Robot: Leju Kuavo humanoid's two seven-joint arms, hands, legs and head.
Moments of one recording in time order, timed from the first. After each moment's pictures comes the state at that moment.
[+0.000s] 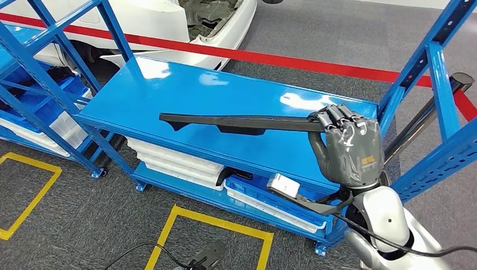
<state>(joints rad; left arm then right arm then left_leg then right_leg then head) -0.22 -0.04 -1.09 -0.39 0.60 0.40 -0.30 -0.77 -0.24 1.00 -1.64 1.05 -0.41 0.34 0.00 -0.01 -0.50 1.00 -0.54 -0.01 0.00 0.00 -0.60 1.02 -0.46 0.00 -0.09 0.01</state>
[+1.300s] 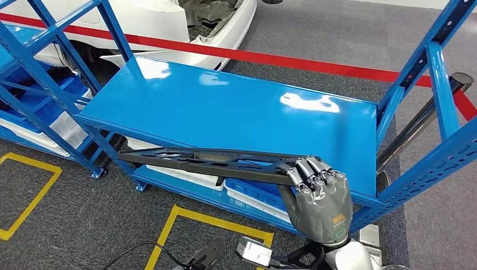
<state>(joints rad) -0.22 -0.04 -1.09 -0.39 0.61 0.42 -0.31 -0.46 -0.16 0.98 -1.77 1.20 -0.51 0.26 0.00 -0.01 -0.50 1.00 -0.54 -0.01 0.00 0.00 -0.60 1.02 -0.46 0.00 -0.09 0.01</state>
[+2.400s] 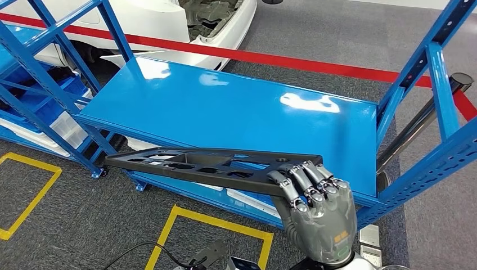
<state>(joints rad) -0.22 -0.04 -1.09 -0.39 0.59 0.39 -0.32 -0.44 -0.15 0.98 -1.93 1.29 -0.42 0.25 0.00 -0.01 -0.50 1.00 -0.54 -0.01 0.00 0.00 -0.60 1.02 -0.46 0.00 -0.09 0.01</state>
